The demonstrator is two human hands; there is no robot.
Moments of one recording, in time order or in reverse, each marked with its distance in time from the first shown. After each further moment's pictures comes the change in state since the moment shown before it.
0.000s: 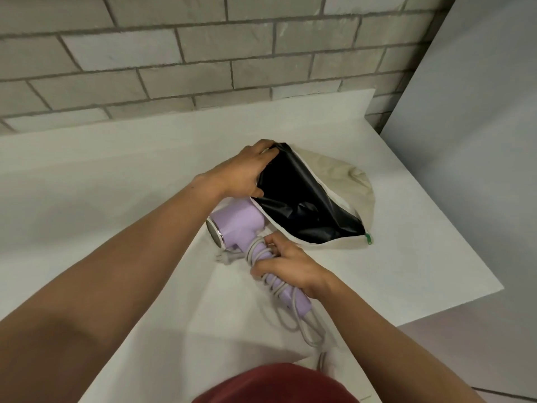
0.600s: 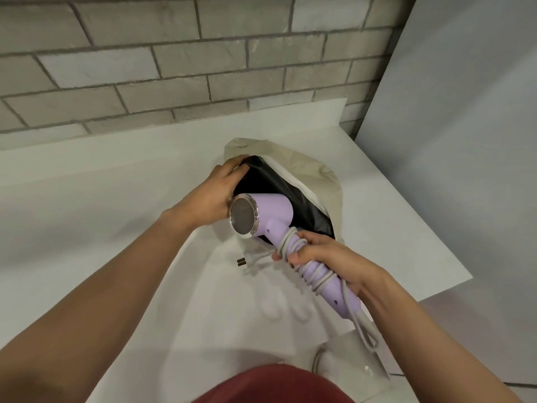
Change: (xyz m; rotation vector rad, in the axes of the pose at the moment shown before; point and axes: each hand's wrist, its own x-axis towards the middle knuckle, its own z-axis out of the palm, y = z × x) left_hand -0.039 0.008 0.020 -0.065 0.211 0.058; right_hand -0.065 0.001 -0.081 0.295 -0.088 -0.018
